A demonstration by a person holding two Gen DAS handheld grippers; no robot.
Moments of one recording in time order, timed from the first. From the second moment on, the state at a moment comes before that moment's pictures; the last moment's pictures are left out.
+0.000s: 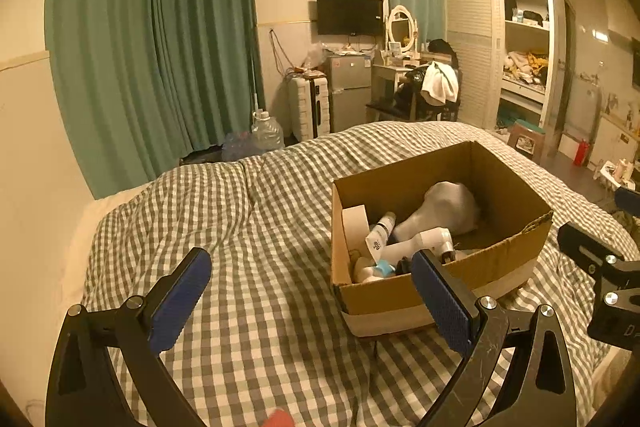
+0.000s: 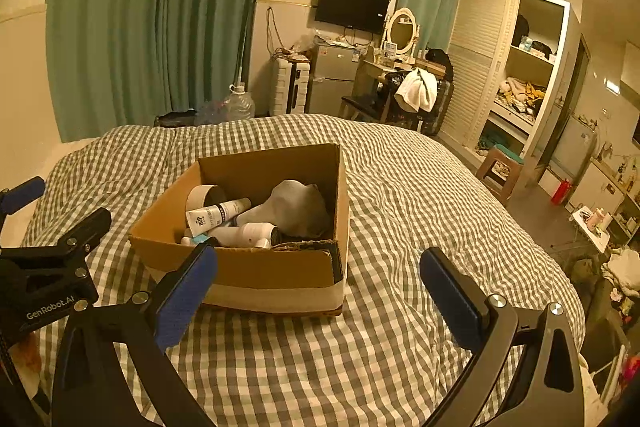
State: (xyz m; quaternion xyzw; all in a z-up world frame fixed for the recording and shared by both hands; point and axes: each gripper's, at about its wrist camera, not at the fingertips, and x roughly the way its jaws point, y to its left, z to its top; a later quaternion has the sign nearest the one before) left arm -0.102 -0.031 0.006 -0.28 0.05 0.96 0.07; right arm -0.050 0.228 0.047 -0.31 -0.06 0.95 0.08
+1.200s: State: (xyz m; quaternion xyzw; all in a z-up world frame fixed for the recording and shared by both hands) left arm -0.090 -0.025 0.012 -0.27 0.05 0.96 0.07; right arm -0.048 0.223 0.046 -0.32 -0.06 0.94 0.07
